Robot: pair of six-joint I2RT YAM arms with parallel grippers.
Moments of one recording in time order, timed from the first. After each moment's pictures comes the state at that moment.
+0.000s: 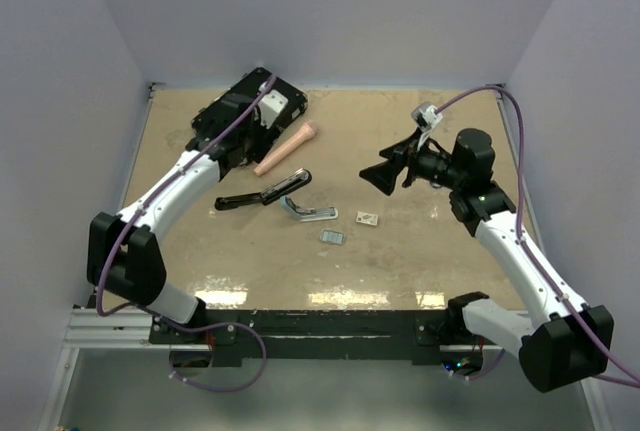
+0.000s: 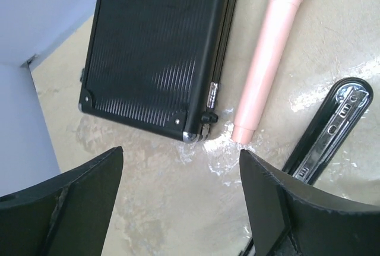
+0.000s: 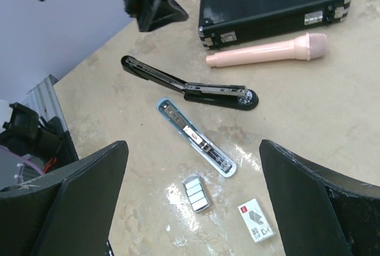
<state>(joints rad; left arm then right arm) -0.38 1.54 1.26 -0.35 -0.20 0.41 0.26 1.05 0.87 0.02 -0.74 0.24</state>
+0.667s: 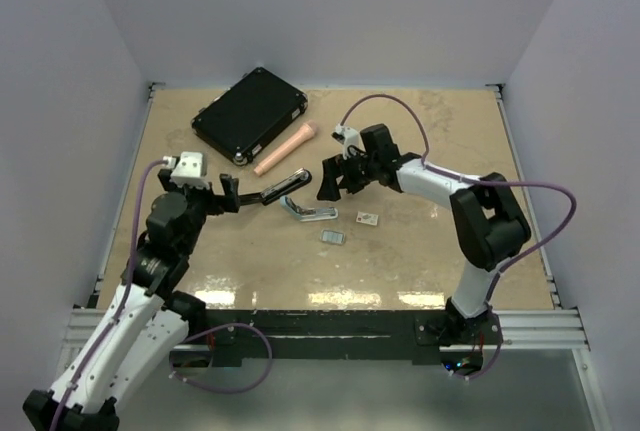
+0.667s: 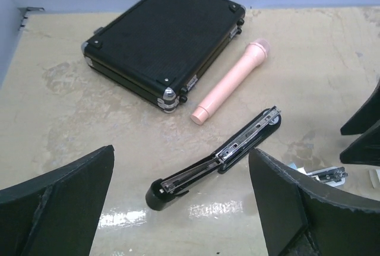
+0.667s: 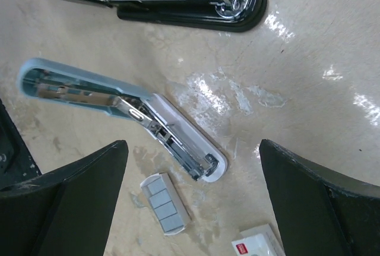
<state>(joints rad) -0.38 0.63 0.61 -0.18 -0.25 -0.11 0.50 1.76 1.12 -0.13 -0.53 0.16</state>
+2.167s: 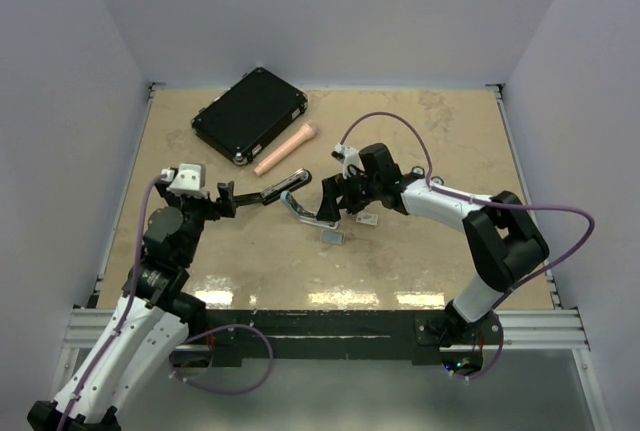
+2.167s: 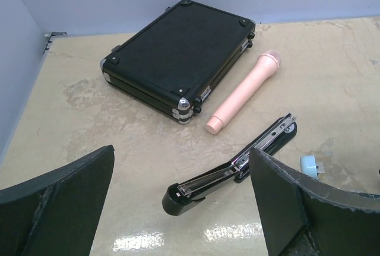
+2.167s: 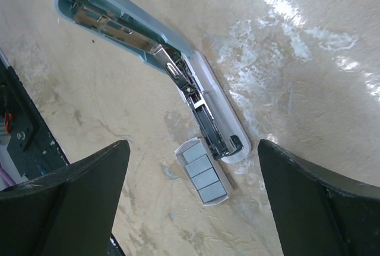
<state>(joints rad) -0.38 0.46 0.47 -0.09 -0.29 -0.02 0.58 1.67 0.95 -0.08 -0.51 0.25</state>
